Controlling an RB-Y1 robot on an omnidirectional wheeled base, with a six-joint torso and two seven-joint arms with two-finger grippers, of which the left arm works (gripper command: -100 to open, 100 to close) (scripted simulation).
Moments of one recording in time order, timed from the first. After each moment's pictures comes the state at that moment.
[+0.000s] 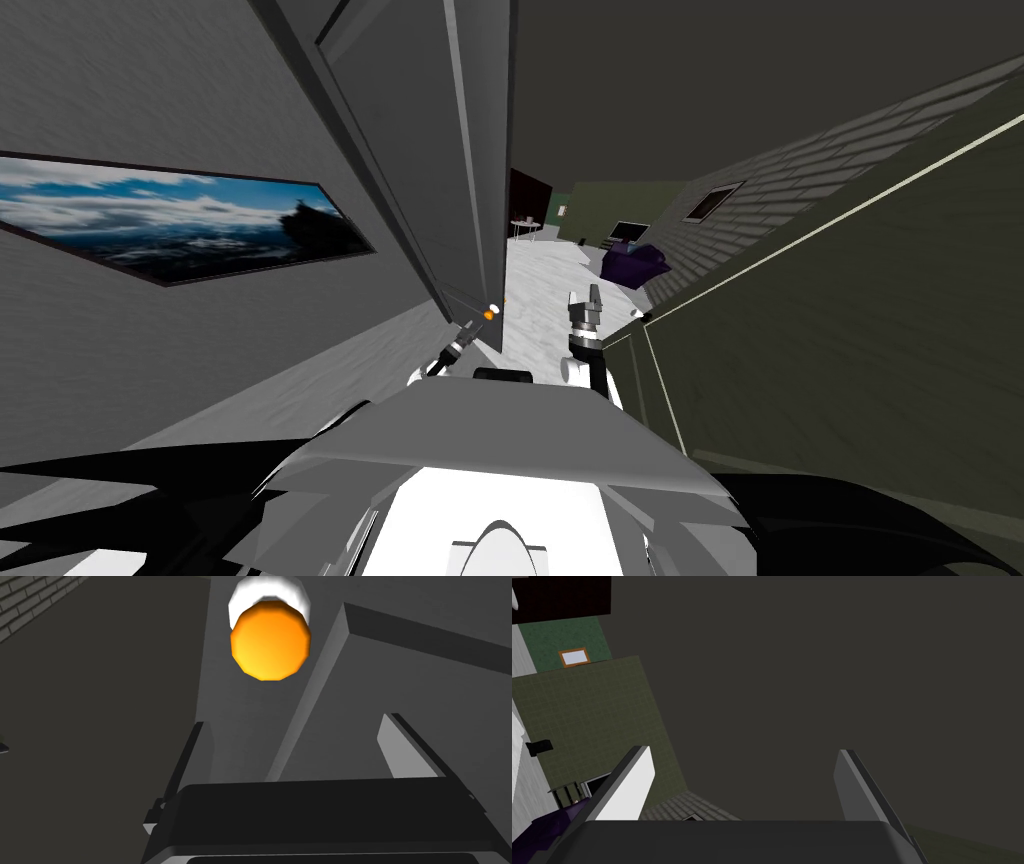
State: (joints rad) arm -0.02 0.30 -0.27 -0.74 -0.16 -1.00 -0.88
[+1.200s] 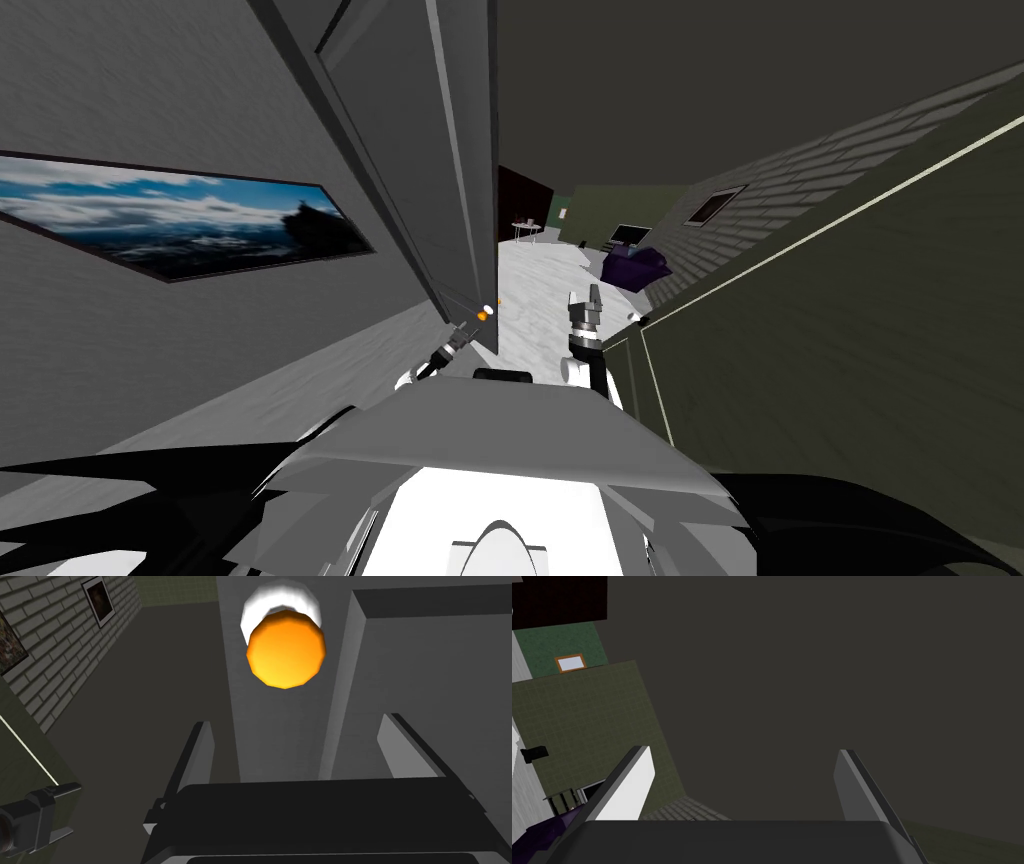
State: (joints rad) arm 0.02 0.36 -0.25 -0.74 -0.21 -1.02 -1.07
